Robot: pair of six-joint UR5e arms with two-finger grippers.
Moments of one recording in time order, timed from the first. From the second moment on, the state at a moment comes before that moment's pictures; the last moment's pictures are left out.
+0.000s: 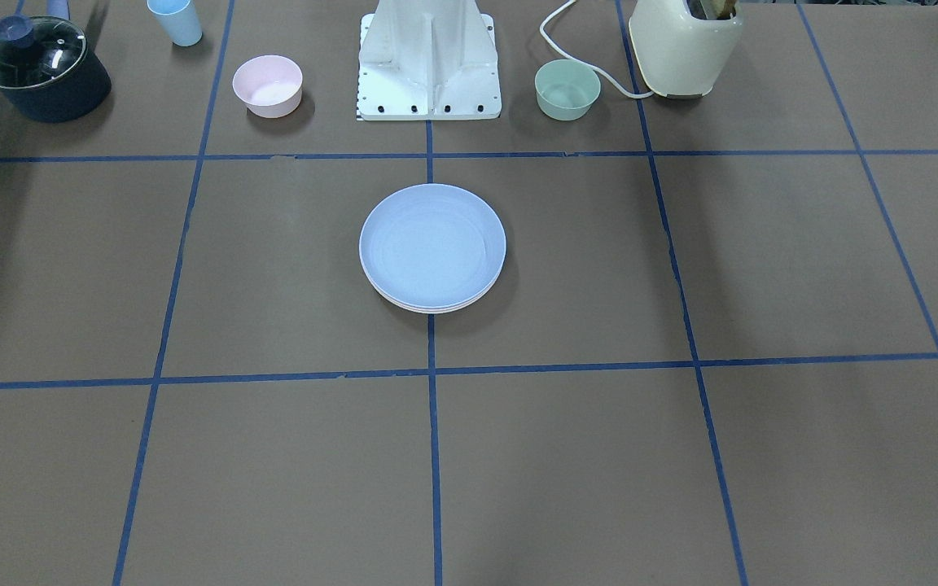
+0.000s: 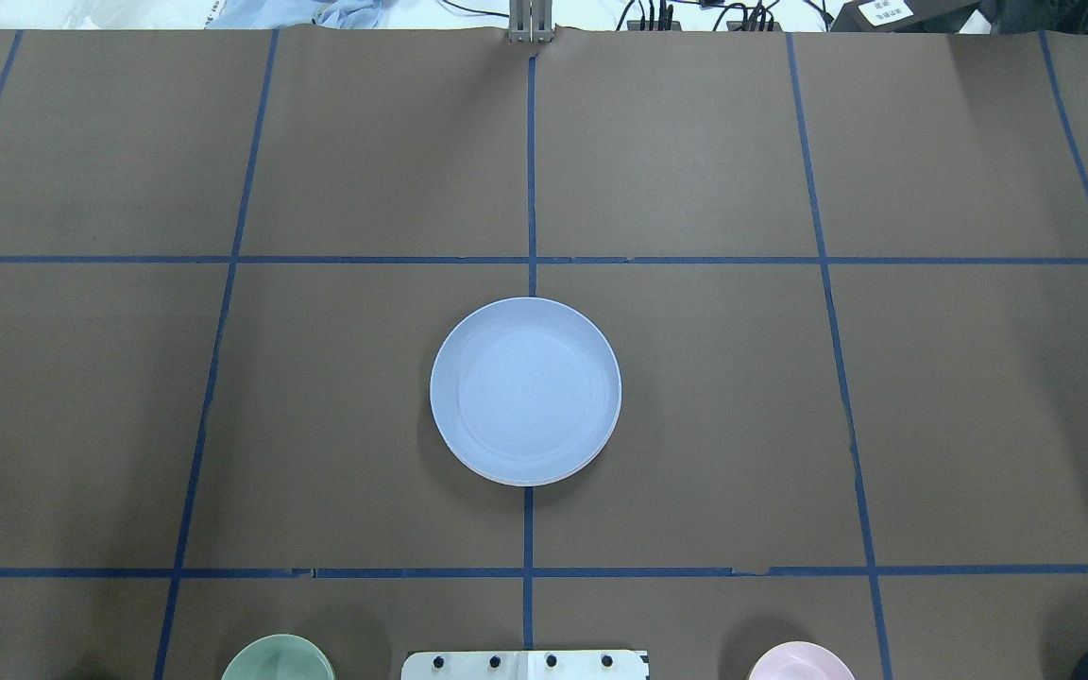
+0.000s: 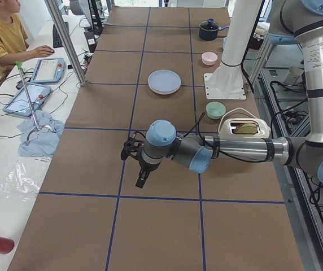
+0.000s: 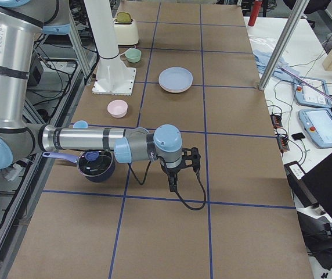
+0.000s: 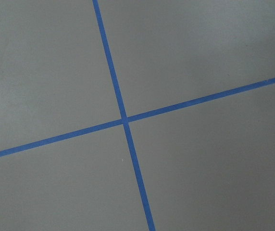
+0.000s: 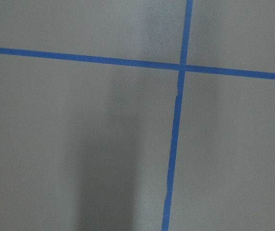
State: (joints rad) left arm -1.52 -1.36 -1.80 -1.98 -2.33 -0.06; right arm 1.52 -1.80 1.81 -1.41 2.39 0.06
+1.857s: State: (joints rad) left arm -1.58 -1.32 -1.90 -1.97 -2.34 -0.07; right arm 1.58 -1.59 1.68 -1.60 2.40 0.06
